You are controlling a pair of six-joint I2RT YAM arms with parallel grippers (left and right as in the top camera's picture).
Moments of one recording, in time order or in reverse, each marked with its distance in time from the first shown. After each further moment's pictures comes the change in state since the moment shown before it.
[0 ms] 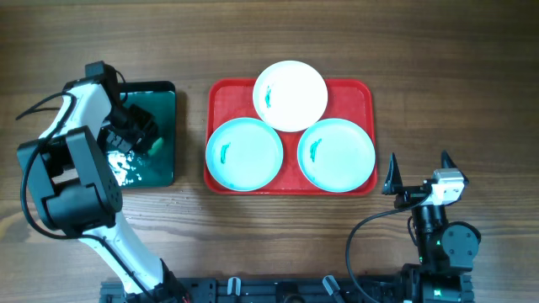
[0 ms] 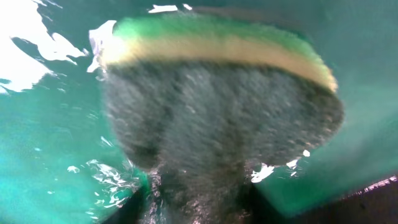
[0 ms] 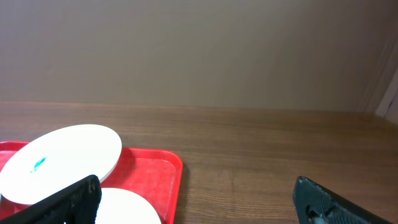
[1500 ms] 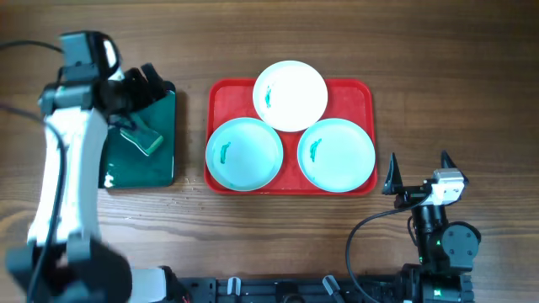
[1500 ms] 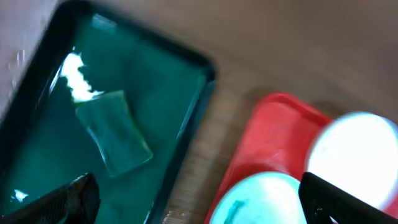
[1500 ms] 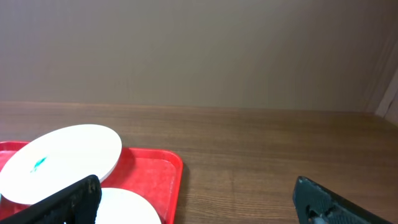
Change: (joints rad) left arm -0.124 -0.471 0.006 0.054 -0.062 0.341; right arm 0.000 0.000 0.000 0.000 0.000 0.000
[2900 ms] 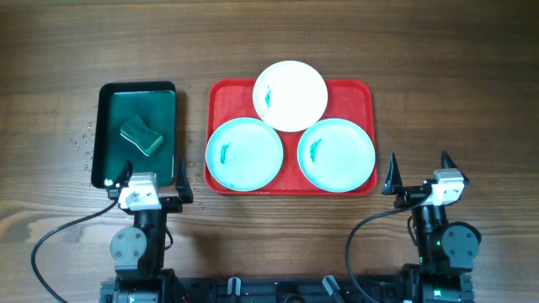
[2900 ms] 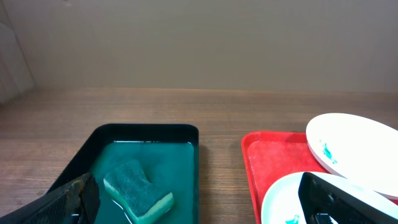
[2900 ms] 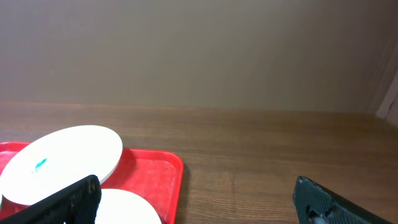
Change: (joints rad) left arm -0.134 -1.566 -1.377 0.821 -0.132 0.365; right arm 0.000 -0.005 0.000 0.000 -0.003 0.000
